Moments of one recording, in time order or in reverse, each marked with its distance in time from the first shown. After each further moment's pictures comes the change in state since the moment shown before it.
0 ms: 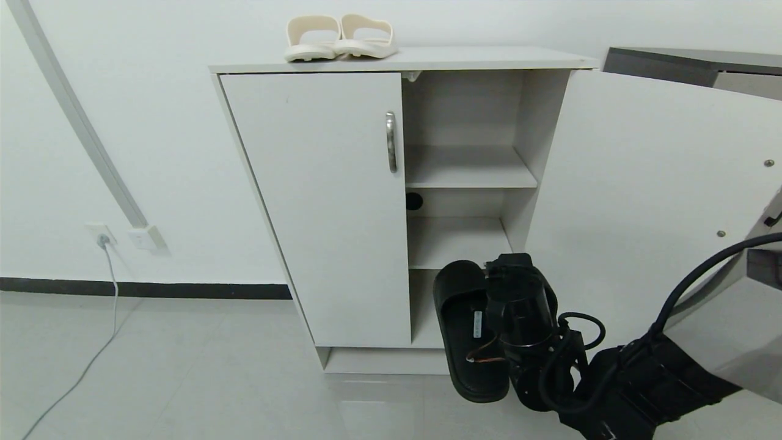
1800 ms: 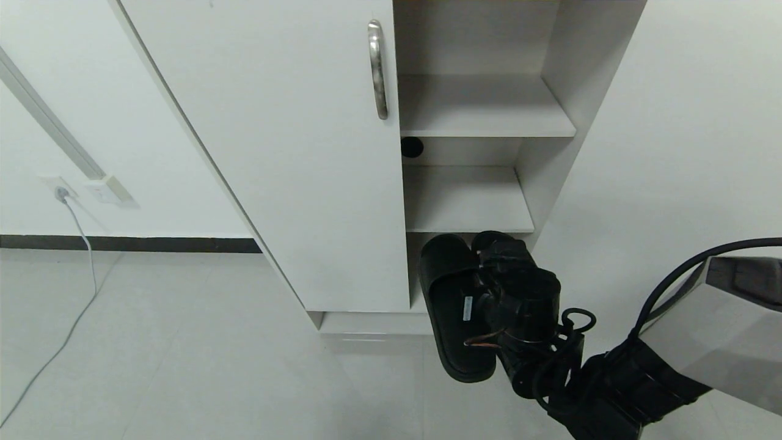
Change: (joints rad) left arm 0.000 0.001 0.000 0.000 -0.001 0.001; right arm -0.006 0.048 0.006 -0.308 0.070 -0.158
